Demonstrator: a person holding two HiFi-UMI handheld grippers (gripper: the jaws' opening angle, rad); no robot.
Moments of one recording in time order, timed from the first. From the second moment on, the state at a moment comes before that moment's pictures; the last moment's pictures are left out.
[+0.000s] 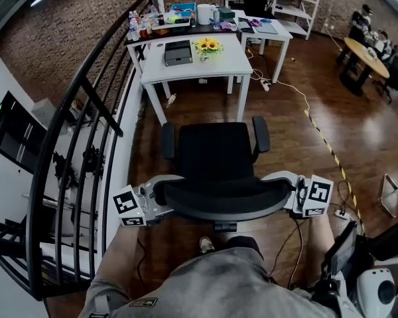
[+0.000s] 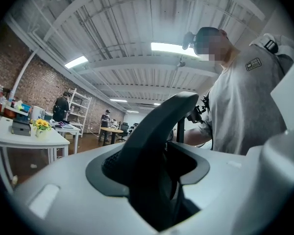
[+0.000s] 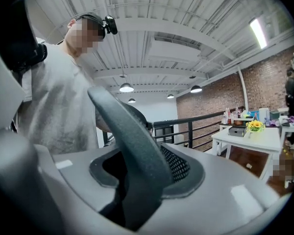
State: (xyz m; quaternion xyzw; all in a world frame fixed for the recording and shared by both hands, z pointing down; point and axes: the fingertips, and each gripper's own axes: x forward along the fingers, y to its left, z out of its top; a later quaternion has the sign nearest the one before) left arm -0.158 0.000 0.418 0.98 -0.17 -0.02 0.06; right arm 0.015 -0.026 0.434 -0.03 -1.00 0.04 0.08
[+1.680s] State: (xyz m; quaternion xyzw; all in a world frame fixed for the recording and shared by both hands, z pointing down) left arm 0.007 0.297 0.448 0.93 -0.36 -0.04 0.06; right arm 0.133 0.265 0.469 -0.03 -1.00 0.01 0.07
